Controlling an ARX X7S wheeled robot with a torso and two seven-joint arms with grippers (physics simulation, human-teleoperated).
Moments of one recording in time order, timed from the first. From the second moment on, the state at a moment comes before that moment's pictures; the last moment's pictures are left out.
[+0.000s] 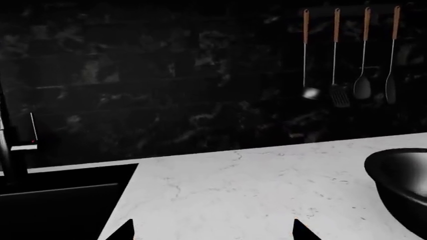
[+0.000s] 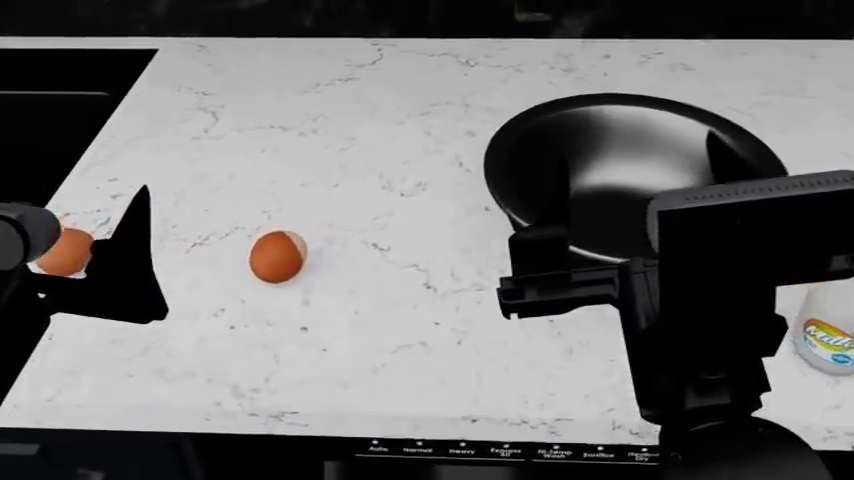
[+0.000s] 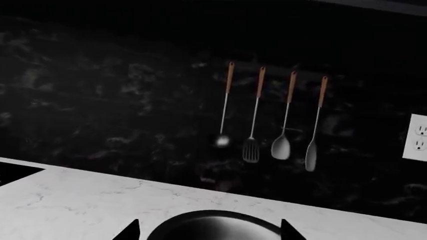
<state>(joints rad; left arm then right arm) -0.56 -0.32 0.07 0.34 -0.38 -0.73 -0.07 0.57 0.39 -0.13 -0.46 0.36 0.70 0.19</state>
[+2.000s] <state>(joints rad) -0.73 -0.56 0.20 0.35 -0.63 -1.30 0.06 0.58 0.41 -0.14 -0.49 0.41 0.70 0.20</state>
